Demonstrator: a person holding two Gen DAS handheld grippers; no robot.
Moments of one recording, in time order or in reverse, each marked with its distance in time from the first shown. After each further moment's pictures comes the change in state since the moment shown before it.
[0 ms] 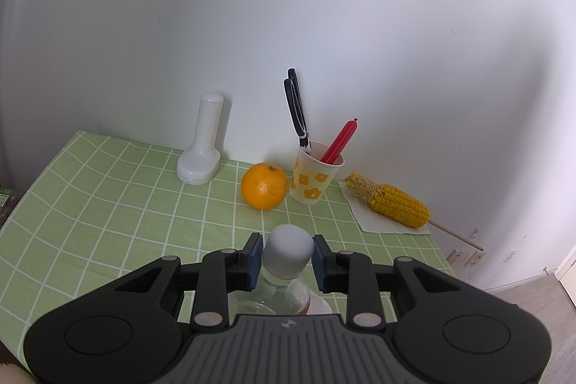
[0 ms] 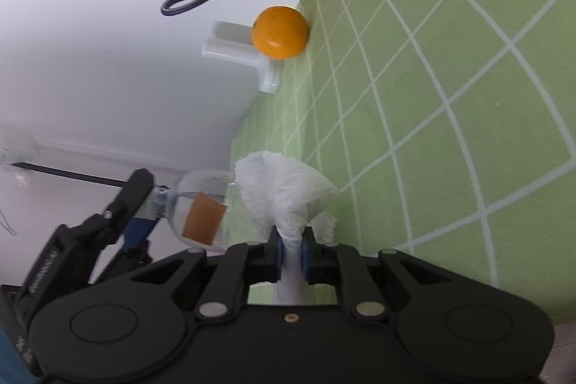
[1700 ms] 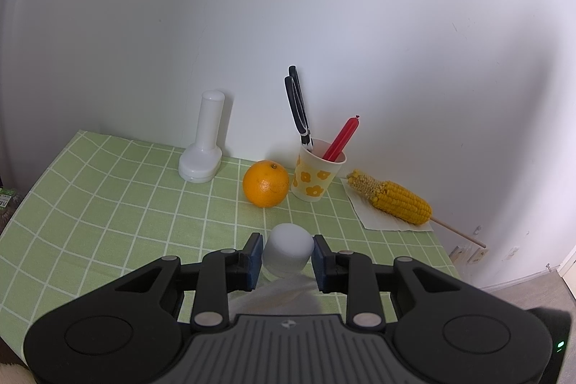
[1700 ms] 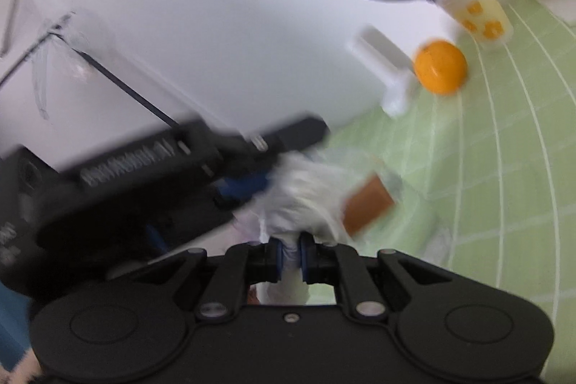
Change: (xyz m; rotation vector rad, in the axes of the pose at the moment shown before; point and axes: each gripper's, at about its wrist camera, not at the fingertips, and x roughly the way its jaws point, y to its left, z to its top) left arm -0.002 -0.001 -0.001 0.005 0.009 0.004; right arm 0.012 0.082 -0.034 -0.432 -0.054 0.108
